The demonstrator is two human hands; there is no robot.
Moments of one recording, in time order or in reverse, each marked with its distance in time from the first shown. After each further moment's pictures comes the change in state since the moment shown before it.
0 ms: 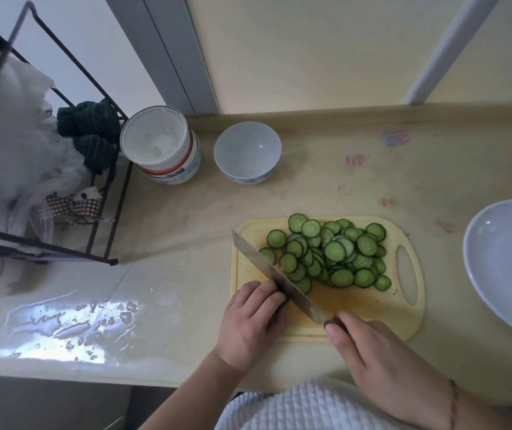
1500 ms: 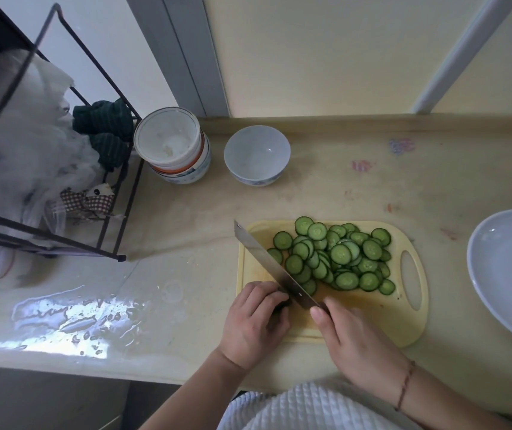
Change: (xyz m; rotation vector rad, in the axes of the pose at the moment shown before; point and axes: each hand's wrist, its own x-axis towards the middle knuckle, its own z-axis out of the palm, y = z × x) left_hand -0.001 0.002 -0.002 -0.103 0.070 -0.090; right_hand 0.031 -0.008 0.020 -0.014 0.080 -0.027
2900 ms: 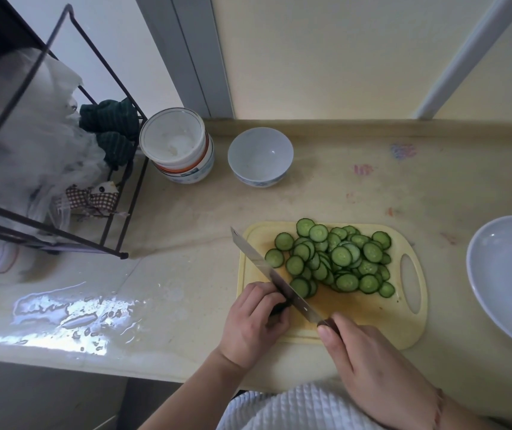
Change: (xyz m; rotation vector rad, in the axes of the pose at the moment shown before) left_hand 0.002 0.001 -0.001 -0.016 0.033 -0.010; right_hand -0.029 -0.006 -0.009 -0.041 0.009 -0.050
